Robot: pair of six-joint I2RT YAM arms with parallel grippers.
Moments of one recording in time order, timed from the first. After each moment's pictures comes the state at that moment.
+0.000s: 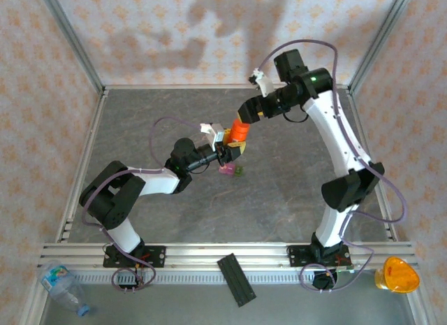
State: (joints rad) left arm -0.58 1.68 0.71 1.08 0.45 -0.26; right arm 0.39 1.82 2.13 -1.36 -0.57 -0.09
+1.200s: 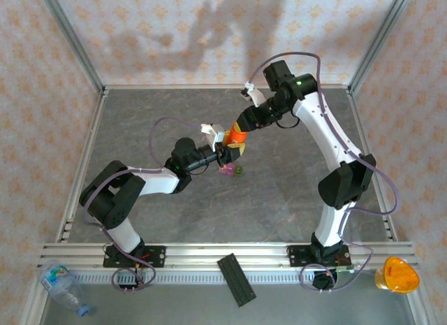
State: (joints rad) left arm -0.57 1.68 0.71 1.03 0.45 -0.26; right arm 0.41 1.83 1.99 -1.32 -0.61 -0.10
